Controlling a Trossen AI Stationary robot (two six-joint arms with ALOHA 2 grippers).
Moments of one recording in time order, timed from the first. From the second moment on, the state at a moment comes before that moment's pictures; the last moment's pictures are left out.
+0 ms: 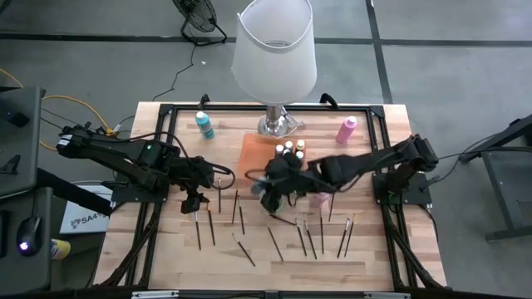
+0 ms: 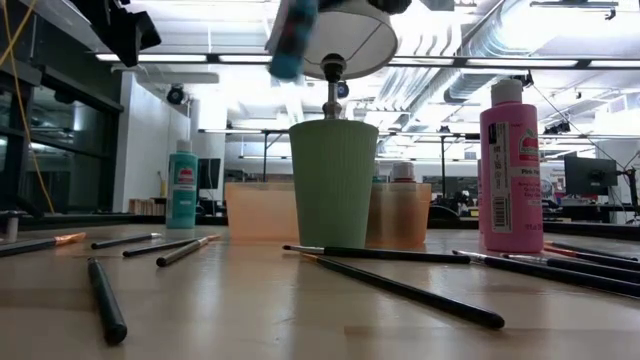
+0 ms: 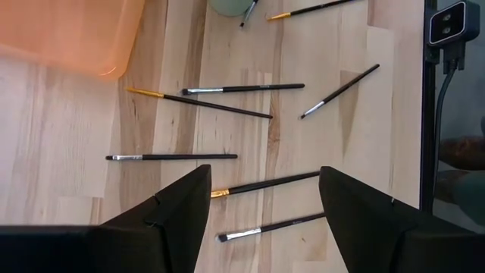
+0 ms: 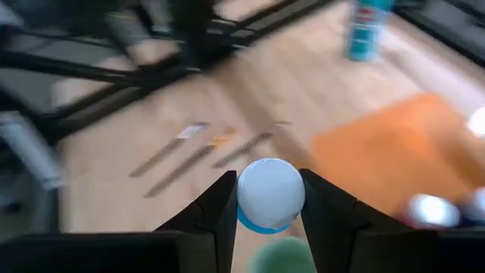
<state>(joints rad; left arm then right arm) -0.22 1.07 1.08 -1.02 0.06 -0.36 0.23 1.73 1.64 -0.62 0.39 0.64</state>
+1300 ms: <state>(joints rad) -0.22 0.91 1.08 -0.92 -0.13 -0.28 0.09 1.75 1.64 -0.84 0.42 0.89</state>
